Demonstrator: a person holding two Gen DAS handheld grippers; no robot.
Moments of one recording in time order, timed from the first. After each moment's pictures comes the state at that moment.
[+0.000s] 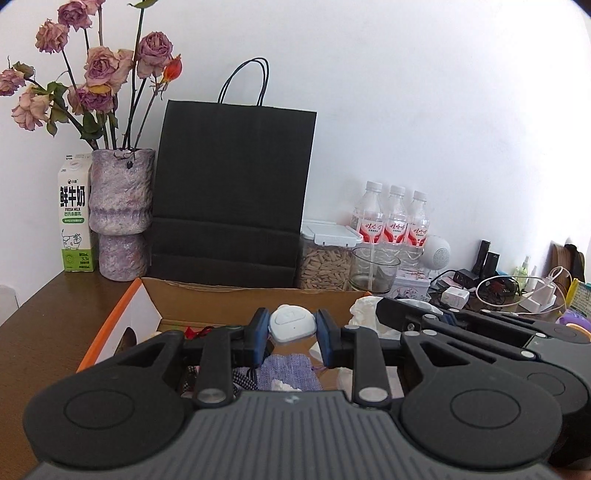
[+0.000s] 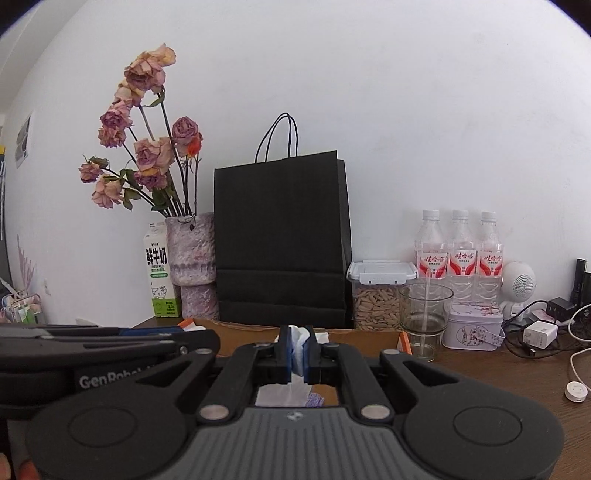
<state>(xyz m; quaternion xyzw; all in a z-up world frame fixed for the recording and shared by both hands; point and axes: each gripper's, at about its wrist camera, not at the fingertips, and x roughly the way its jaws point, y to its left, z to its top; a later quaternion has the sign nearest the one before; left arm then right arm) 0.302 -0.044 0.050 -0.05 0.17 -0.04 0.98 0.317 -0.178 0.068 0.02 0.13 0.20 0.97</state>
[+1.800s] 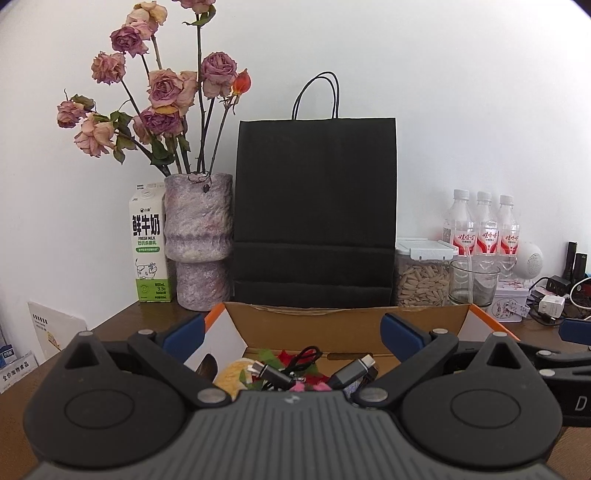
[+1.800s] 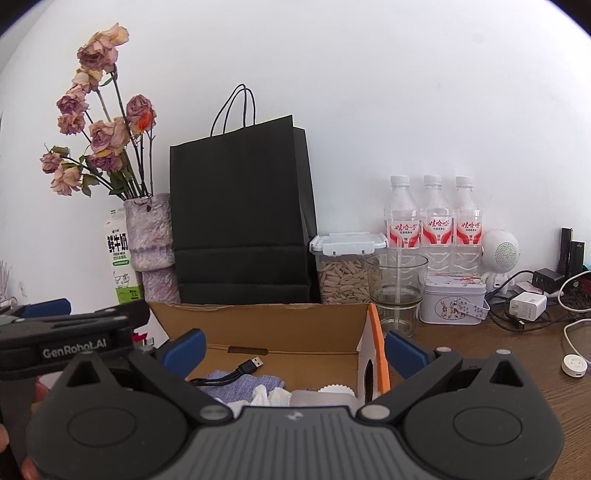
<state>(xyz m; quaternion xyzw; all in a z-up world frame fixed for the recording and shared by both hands) 0.315 -0.024 0.018 -0.01 0.11 0.10 0.99 0.334 -0.198 0.031 0.03 0.15 0.16 0.98</state>
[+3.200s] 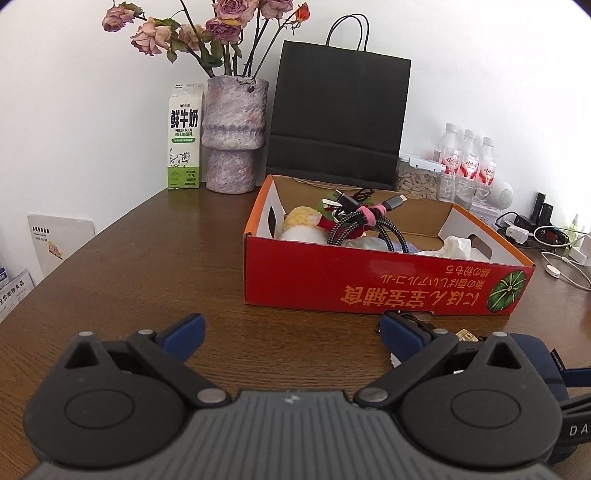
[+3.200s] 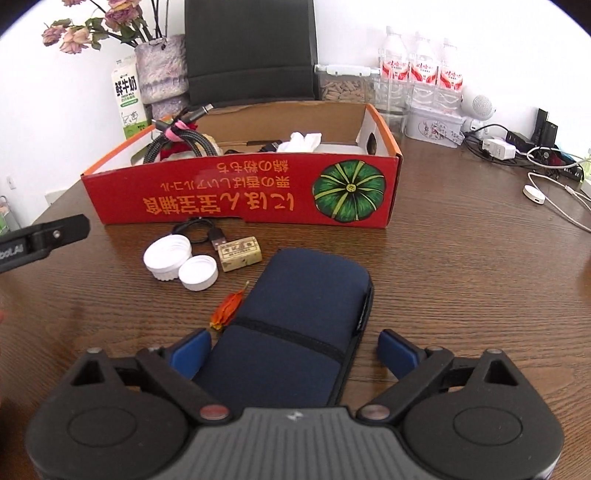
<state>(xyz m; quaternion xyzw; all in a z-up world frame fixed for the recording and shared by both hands) 0.193 0.045 -0.014 -0.06 0.24 0.05 0.97 0.214 -0.182 -0.015 -0.02 0.40 0.12 0.91</state>
